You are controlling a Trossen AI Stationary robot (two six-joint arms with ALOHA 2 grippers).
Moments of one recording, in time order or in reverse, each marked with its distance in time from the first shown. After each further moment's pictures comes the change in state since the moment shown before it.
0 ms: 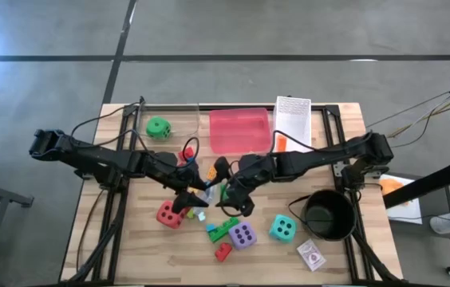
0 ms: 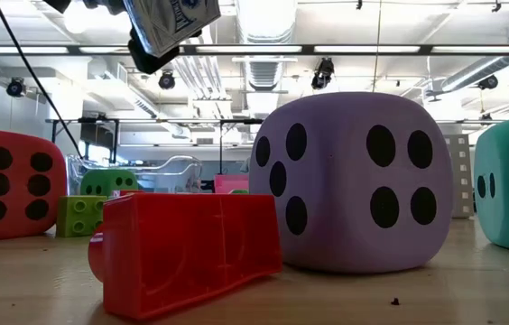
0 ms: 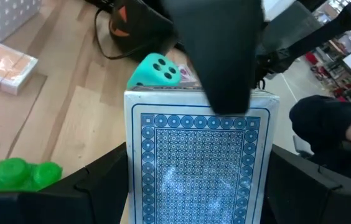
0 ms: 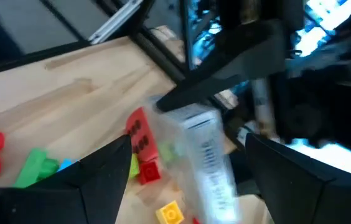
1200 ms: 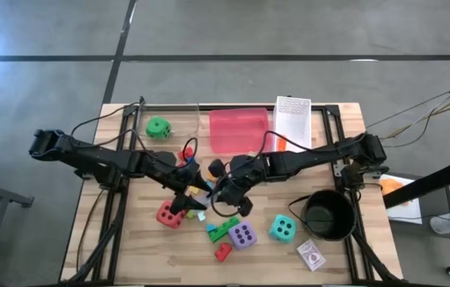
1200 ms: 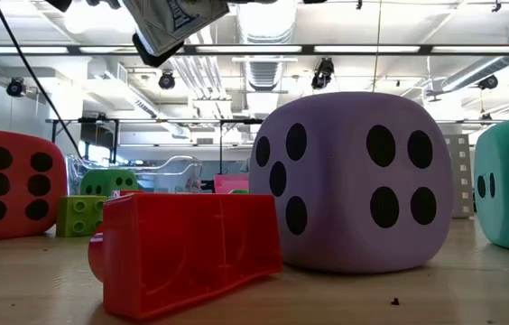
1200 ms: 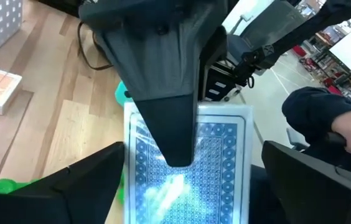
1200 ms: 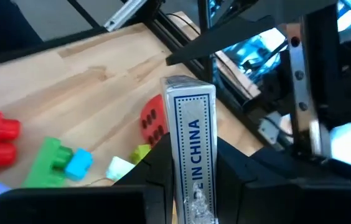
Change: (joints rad) left arm 0.000 -0.003 -0.002 0.032 0.038 0.057; right arm -0.024 0.060 0.070 -0.090 -0.041 0.017
